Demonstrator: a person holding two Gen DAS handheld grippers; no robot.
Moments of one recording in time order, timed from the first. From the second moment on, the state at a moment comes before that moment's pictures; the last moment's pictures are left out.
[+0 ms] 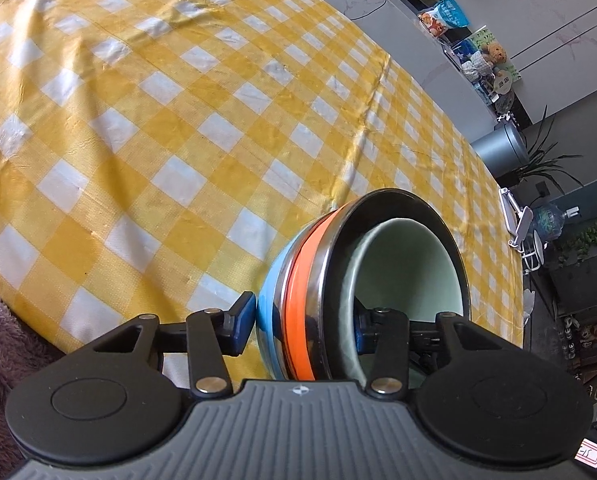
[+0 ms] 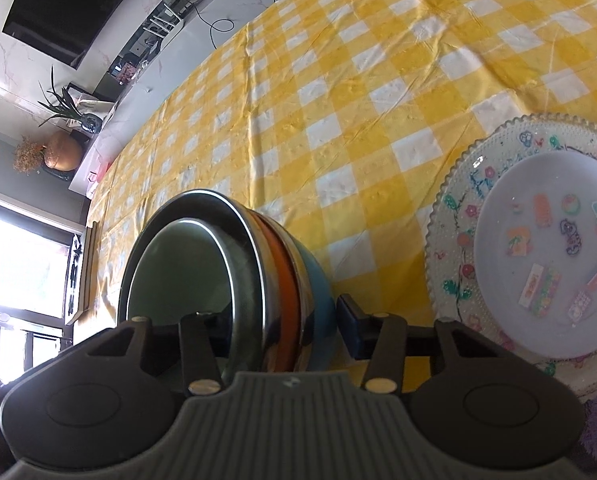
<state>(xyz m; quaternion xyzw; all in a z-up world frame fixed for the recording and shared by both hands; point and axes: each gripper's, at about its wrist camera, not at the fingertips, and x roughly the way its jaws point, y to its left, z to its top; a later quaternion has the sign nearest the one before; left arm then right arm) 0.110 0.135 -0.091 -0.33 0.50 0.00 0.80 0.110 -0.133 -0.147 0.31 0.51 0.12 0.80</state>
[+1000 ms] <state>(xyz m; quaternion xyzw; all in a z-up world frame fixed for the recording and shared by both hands) 0.100 0.100 -0.055 -0.29 0.49 -0.04 0.82 0.087 -0.166 -0.114 0.31 0.49 0.11 0.81</state>
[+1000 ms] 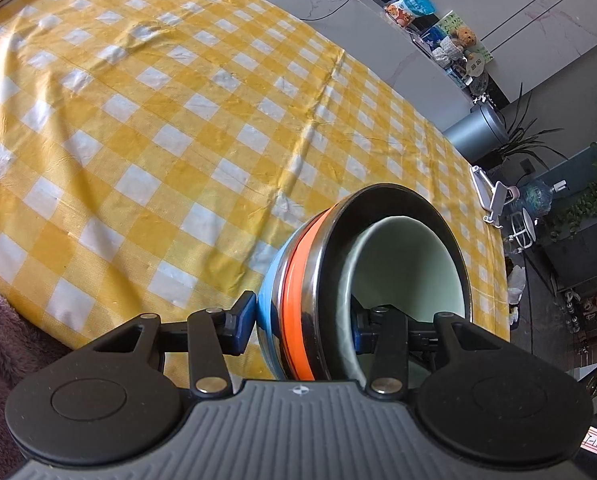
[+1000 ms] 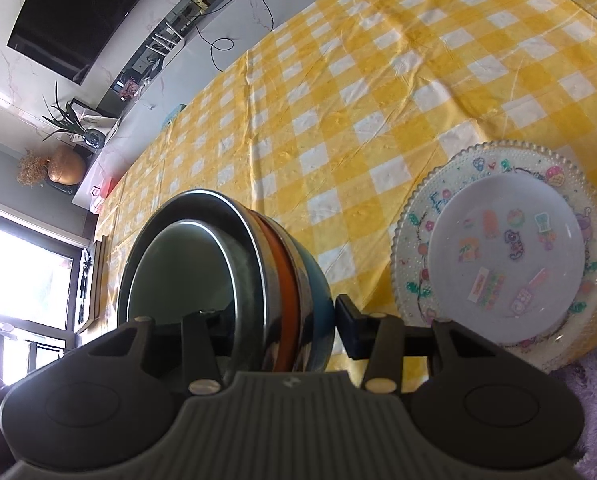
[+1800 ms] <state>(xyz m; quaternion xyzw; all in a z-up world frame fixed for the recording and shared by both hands) 0.113 -0.026 -0.057 -0.26 0.52 -0.12 0.81 0.051 -0.305 -0.103 0.36 0.45 0.04 0.82</state>
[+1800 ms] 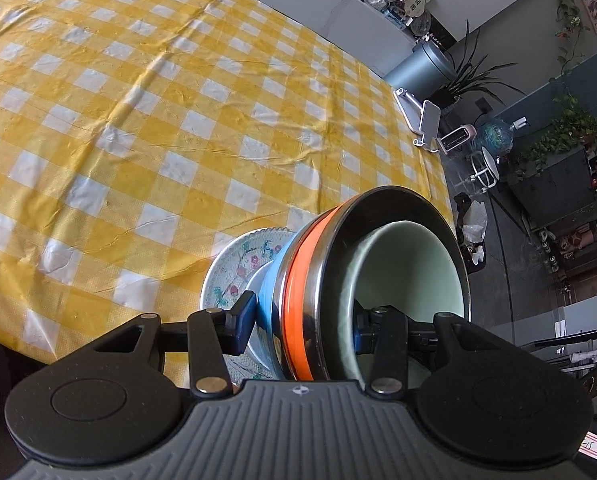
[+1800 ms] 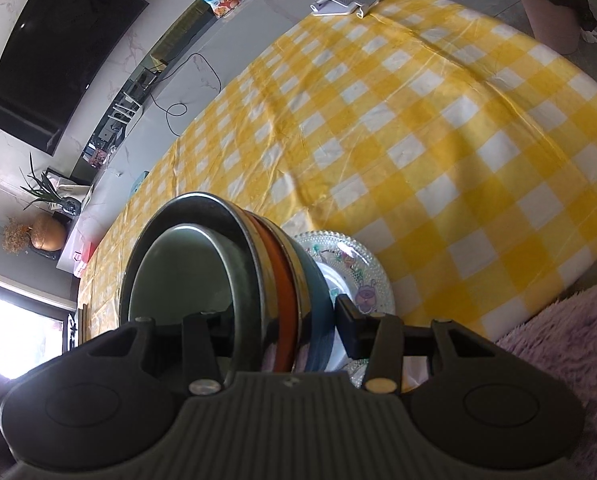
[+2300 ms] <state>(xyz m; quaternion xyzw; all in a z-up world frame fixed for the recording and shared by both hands) 0.126 -0.028 -0.074 -0.26 0.53 -0.11 0.80 0.064 -0.304 -0.120 0.36 0.46 0.03 0.81</state>
